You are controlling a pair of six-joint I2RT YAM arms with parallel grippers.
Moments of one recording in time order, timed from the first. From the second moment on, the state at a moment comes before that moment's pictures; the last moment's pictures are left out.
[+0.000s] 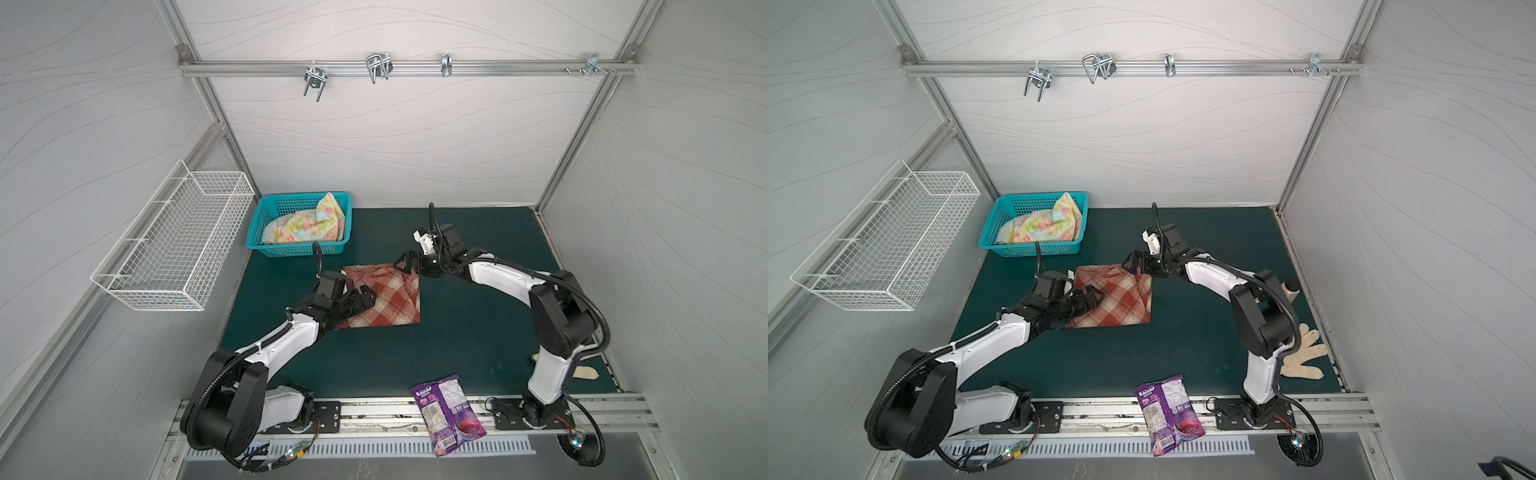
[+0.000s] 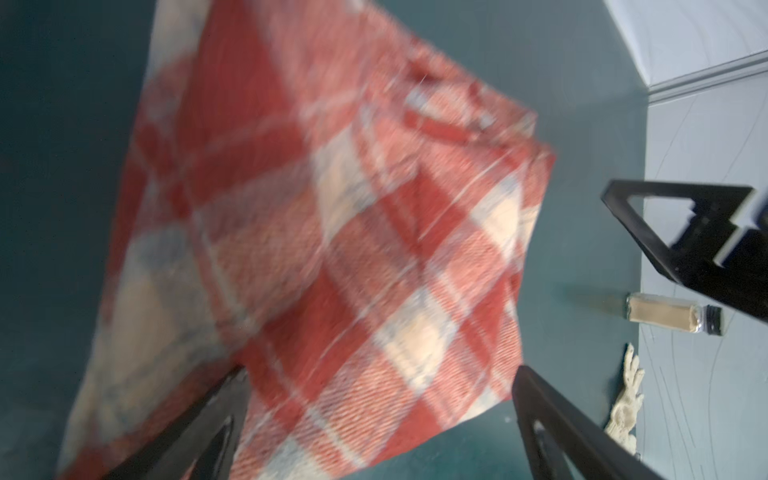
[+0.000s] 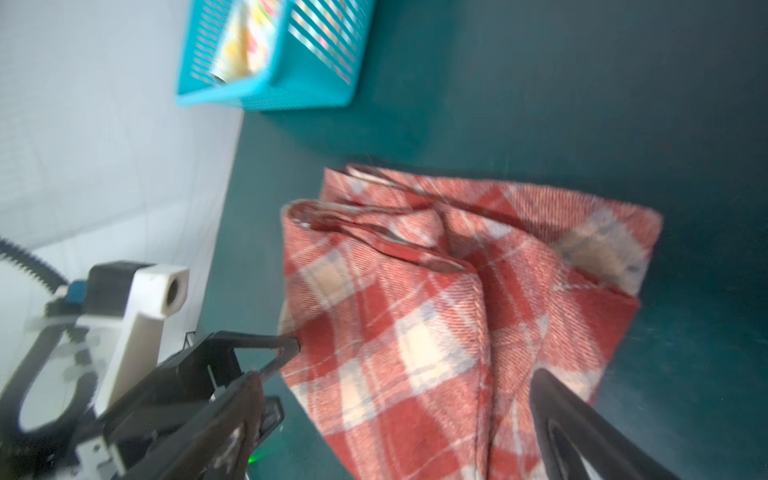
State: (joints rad) left arm -0.31 1.25 0.60 -0.17 0.24 -0.70; right arm 0.60 1.79 1.26 -0.19 -0.47 0.51
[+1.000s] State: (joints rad) left arm -0.12 1.55 0.86 -0.08 0.41 -0.69; right arm 0.68 1.74 1.00 -0.22 -0.29 0.48
